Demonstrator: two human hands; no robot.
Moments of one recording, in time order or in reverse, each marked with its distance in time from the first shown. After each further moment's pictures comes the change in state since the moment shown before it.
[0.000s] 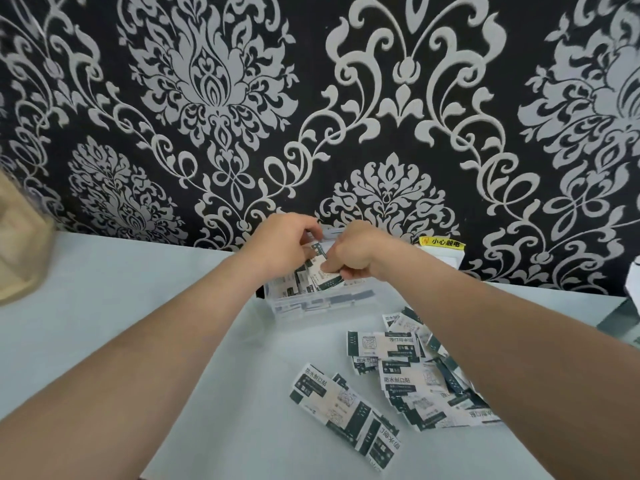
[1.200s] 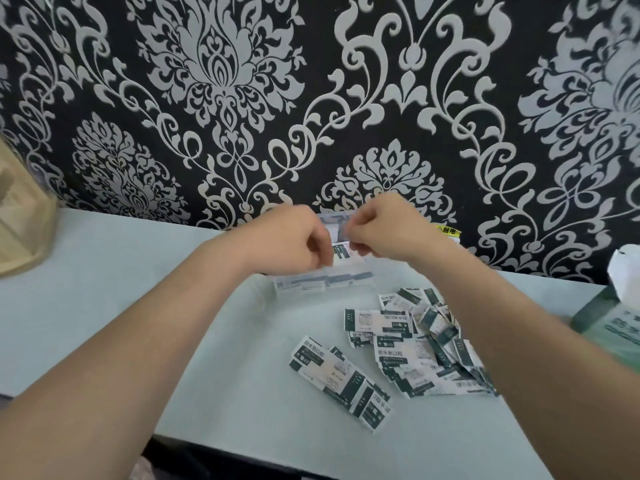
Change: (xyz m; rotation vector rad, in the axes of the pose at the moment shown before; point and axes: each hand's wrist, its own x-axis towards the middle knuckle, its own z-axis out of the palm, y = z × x) left_hand -0.050 0.034 -0.034 0.075 -0.247 0.147; right_hand -0.058 0.016 -0.021 -0.216 0.224 -0.344
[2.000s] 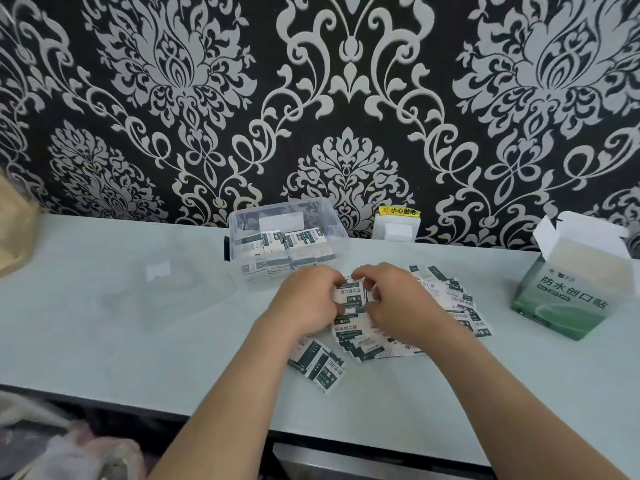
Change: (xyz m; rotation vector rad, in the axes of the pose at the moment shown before) left_hand -0.004 0.070 0.113 -0.091 0.054 -0.199; right_hand -0.088 0.096 0.018 -0.255 -0.021 -0.043
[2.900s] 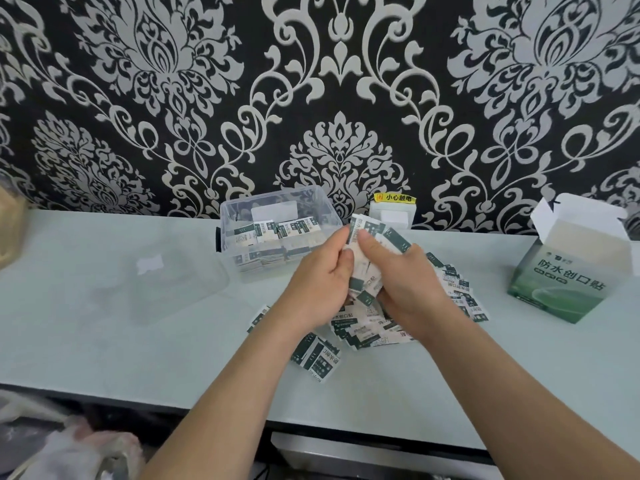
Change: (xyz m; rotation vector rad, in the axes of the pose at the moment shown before) left_hand -0.016 0.022 -0.002 -0.551 0.131 0.130; right_hand -0.007 -0.016 -0.007 1.354 0.155 0.312
